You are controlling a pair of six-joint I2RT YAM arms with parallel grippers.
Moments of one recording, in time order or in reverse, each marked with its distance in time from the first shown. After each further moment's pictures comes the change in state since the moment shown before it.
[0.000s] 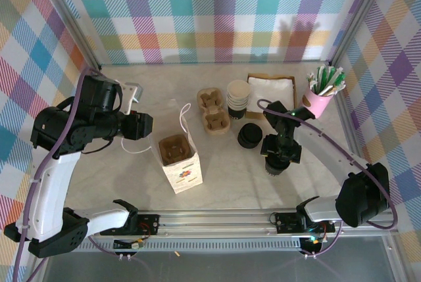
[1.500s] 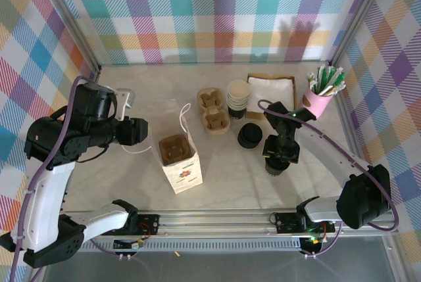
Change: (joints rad) left arm 0.000 -0.069 -0.060 -0.005 -0.073 -0.045; right arm 0.000 -0.013 -0.010 -0.004 -0.008 0.000
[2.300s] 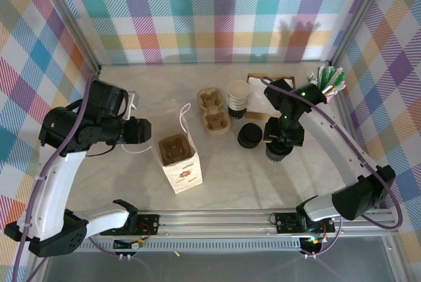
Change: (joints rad) left arm 0.000 0.059 -0.037 -0.047 0.030 -0.119; right arm 0.040 0.076 0.463 -0.323 0.026 -0.057
